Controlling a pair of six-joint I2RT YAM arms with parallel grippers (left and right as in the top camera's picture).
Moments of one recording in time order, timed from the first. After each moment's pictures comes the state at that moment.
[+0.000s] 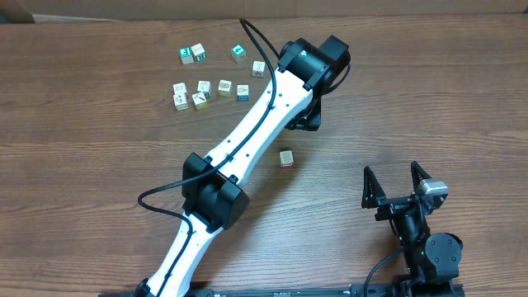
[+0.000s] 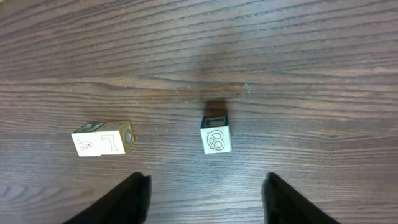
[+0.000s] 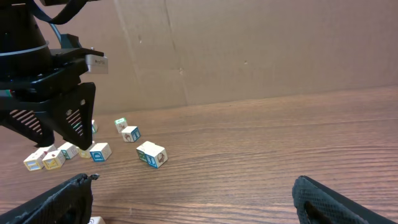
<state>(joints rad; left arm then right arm) -0.70 2.41 2.55 -1.69 -0.14 -0.67 0.06 0.01 0.02 -0.03 -0.10 0.17</state>
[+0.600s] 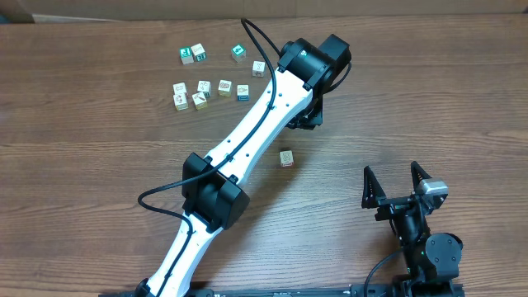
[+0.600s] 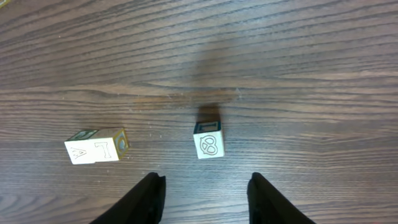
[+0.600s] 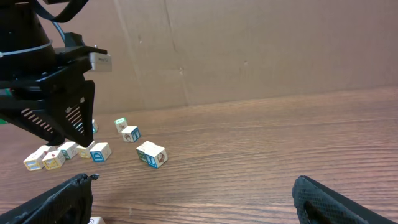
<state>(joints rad) -0.70 2.41 2.55 -1.66 -0.13 -0.65 0.06 0.01 0.02 -0.03 -0.10 0.17</state>
